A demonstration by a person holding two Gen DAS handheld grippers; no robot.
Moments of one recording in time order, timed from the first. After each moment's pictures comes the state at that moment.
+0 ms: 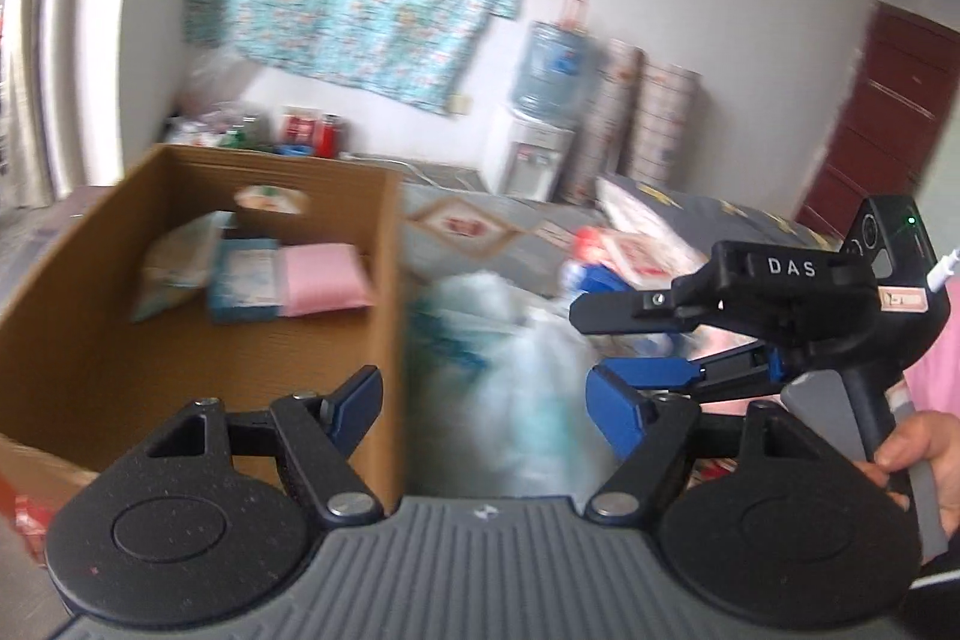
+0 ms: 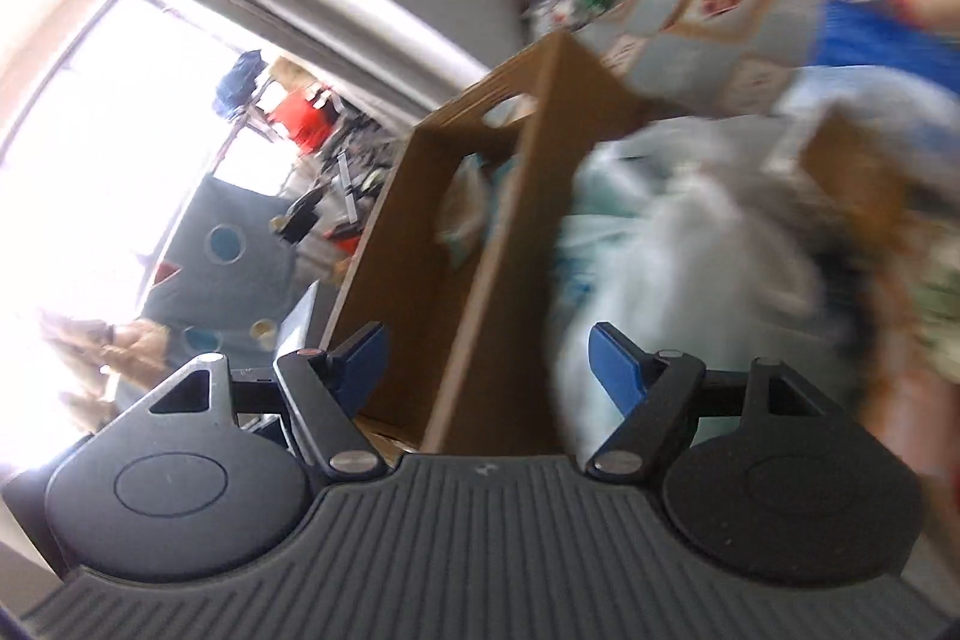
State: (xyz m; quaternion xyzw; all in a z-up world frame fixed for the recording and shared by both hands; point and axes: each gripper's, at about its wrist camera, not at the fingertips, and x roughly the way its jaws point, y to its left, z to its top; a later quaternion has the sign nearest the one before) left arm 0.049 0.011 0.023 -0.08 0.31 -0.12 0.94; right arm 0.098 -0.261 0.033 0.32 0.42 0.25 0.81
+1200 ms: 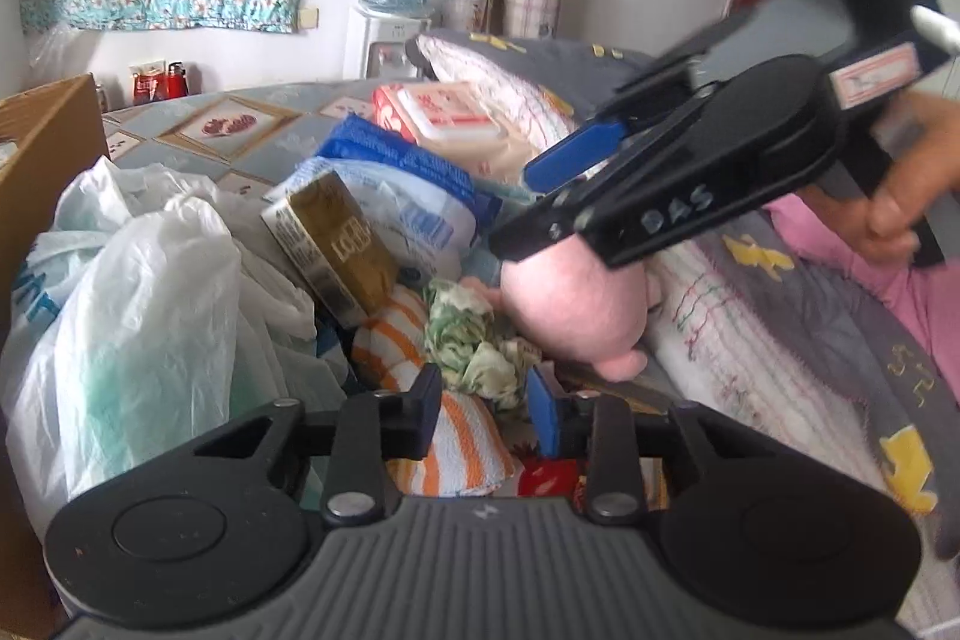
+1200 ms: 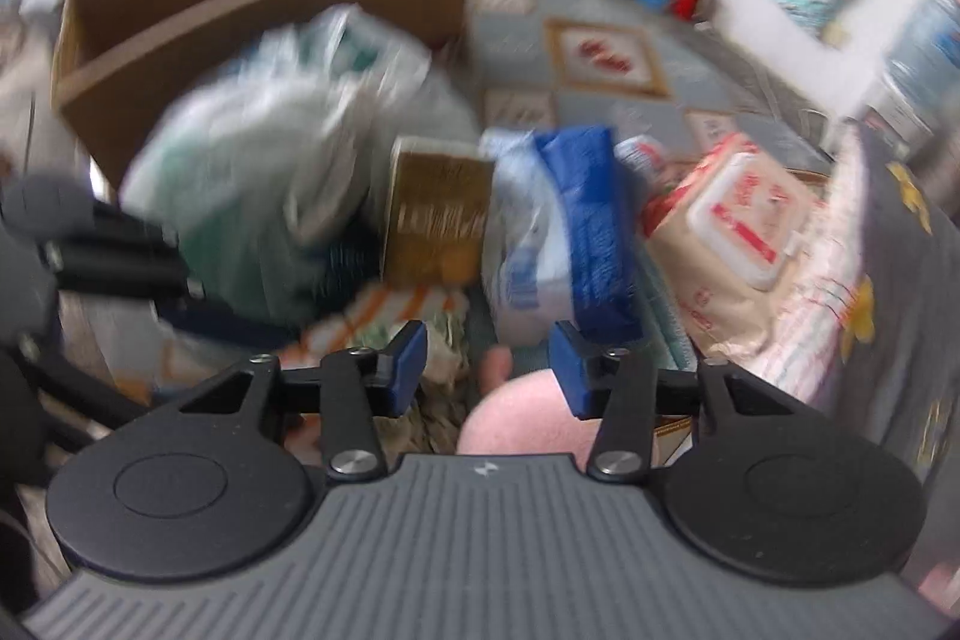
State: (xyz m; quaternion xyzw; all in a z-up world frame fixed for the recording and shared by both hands) left arm 0.111 -0.174 -0.078 0.00 0.38 -0.22 0.90; right arm 0.154 -0.314 0.006 -0.26 0.47 0.28 0.80
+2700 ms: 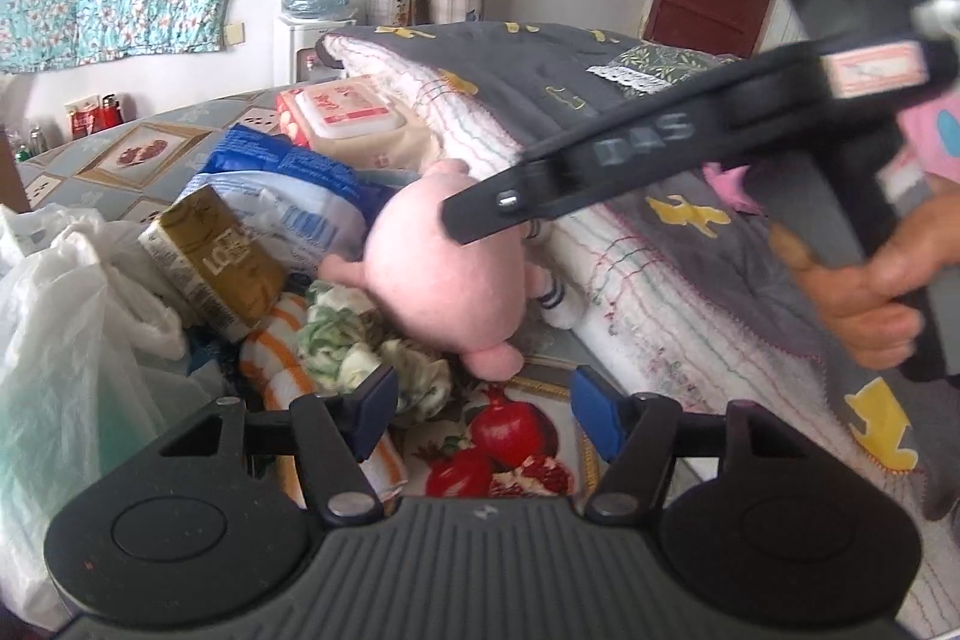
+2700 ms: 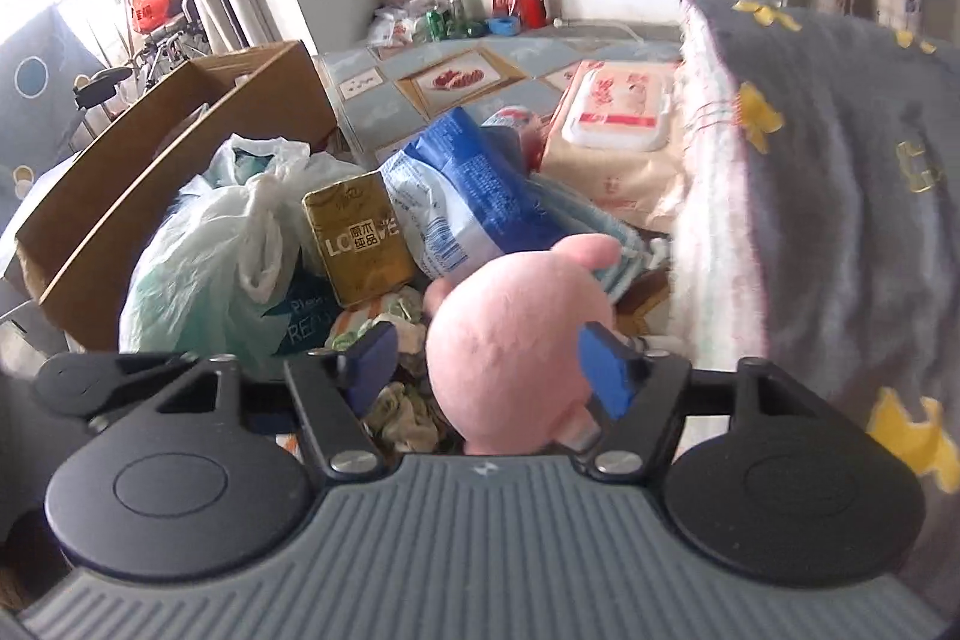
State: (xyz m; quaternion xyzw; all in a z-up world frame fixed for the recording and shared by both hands) left arm 0.099 -0.212 -0.084 0.04 0.37 -0.27 0.89; right arm 0.106 -0.390 -0.005 0.03 0.42 0.14 0.89
